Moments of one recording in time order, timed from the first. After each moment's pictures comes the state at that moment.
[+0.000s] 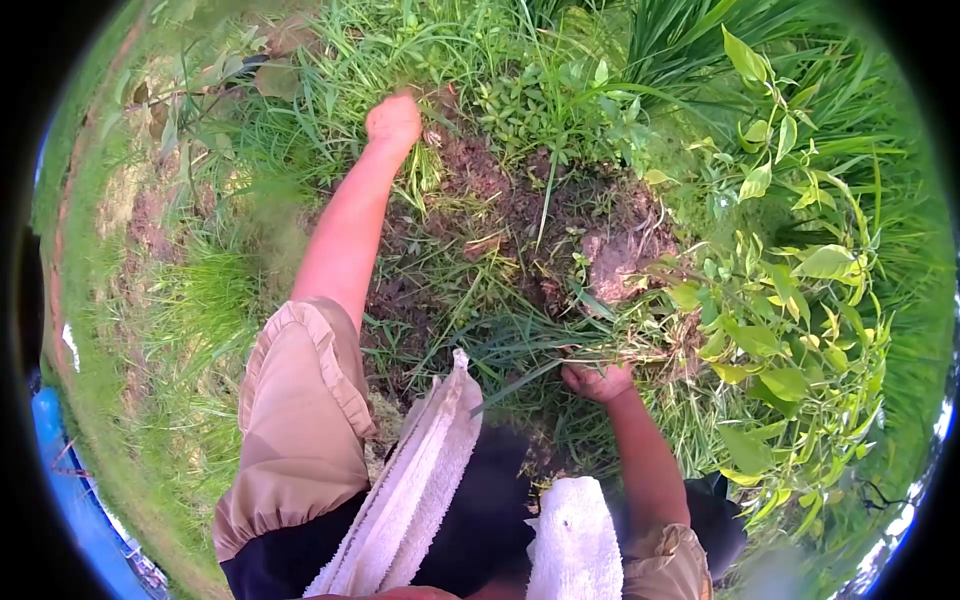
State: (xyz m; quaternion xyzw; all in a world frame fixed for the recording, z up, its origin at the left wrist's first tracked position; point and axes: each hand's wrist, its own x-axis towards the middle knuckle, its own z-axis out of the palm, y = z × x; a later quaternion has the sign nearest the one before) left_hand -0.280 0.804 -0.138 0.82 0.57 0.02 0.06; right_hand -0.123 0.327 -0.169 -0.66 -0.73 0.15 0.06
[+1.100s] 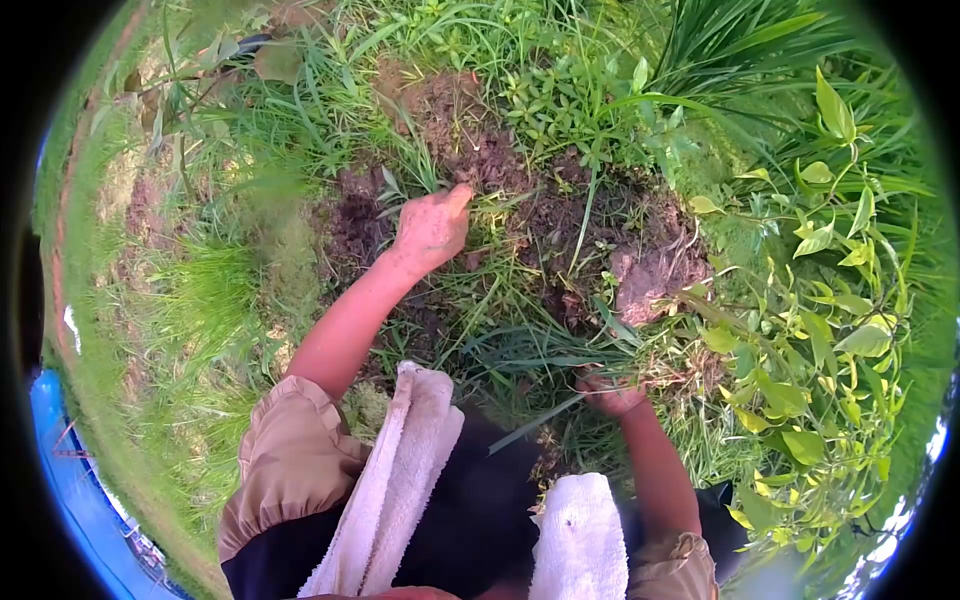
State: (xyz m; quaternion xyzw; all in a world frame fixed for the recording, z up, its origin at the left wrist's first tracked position) left_hand -0.332 0.660 -0.143 0.91 0.37 0.11 0.15; right_hand -0.107 0.314 -0.201 -0.65 -0.67 0.35 -0.08
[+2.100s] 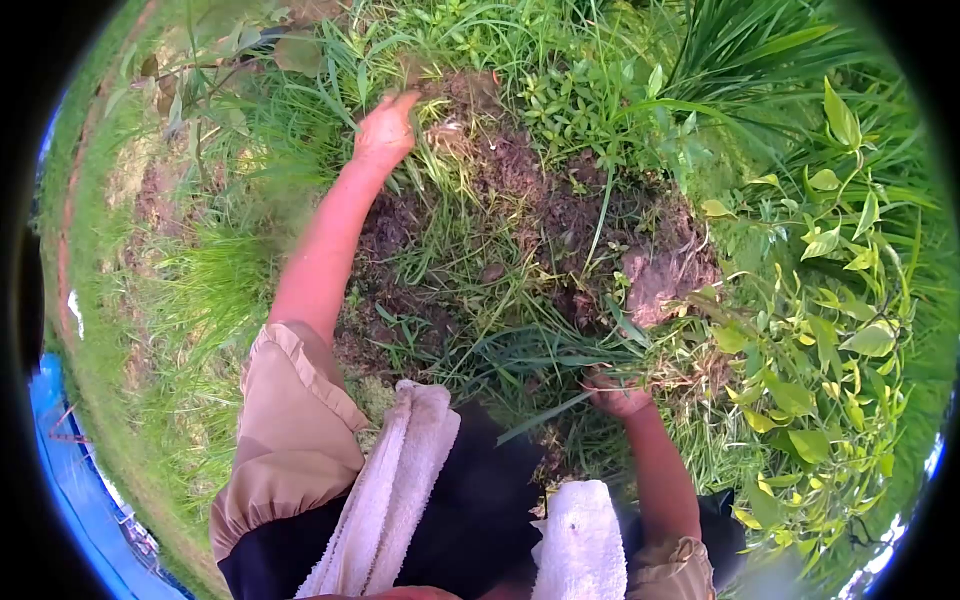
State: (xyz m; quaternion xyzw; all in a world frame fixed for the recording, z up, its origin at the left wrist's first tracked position) left_hand -0.359 0.787 -0.142 0.83 0.54 0.07 0.11; right_hand -0.114 0.304 -0.196 -0.64 -0.75 0.16 0.05
